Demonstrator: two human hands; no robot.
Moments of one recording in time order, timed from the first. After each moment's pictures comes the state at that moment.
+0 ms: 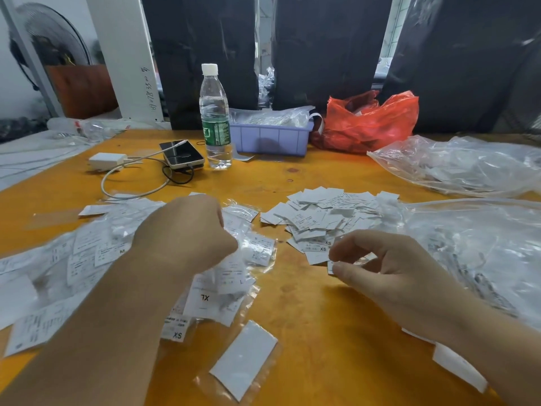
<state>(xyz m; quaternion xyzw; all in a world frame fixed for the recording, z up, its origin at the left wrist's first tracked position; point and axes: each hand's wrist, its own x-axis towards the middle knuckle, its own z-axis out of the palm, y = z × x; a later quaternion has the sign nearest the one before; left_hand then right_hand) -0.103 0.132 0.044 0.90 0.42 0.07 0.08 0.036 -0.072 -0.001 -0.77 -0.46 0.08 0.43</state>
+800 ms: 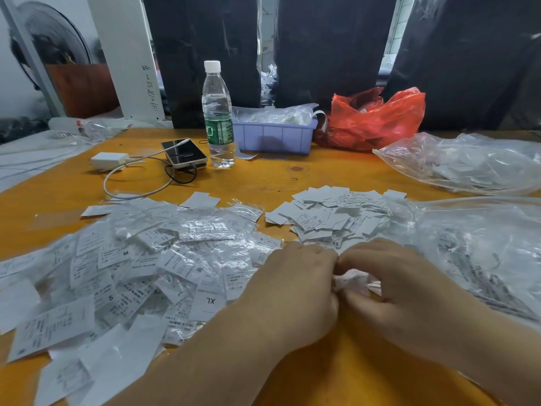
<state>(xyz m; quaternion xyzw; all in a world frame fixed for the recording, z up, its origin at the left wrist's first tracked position) -0.068 0.065 -0.012 0.98 0.10 0.11 0.14 0.029 -0.070 -0.001 -0.79 -0.56 -0.02 0.23</state>
